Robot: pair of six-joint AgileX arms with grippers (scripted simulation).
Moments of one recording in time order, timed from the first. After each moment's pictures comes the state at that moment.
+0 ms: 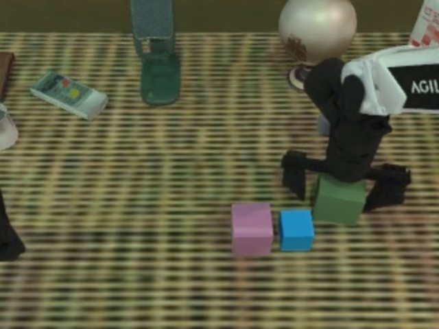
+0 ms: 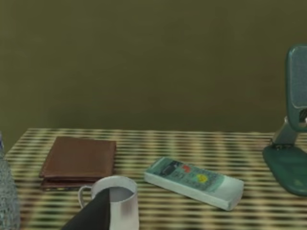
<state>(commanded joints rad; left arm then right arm) 0.02 0.00 0.00 0.00 0.00 0.00 0.42 2.19 1.44 -0.82 0.00 0.63</state>
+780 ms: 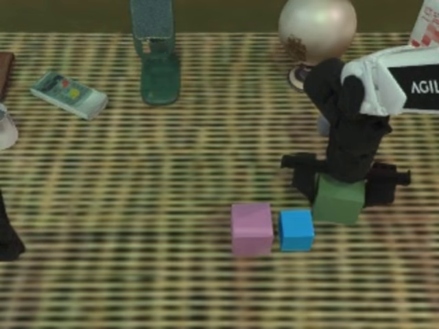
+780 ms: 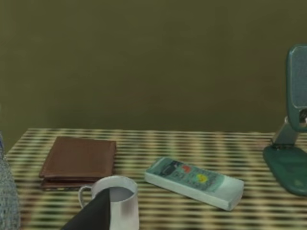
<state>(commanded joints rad) 0.02 0.00 0.00 0.00 0.00 0.00 0.42 2.19 1.44 -0.82 0.00 0.63</state>
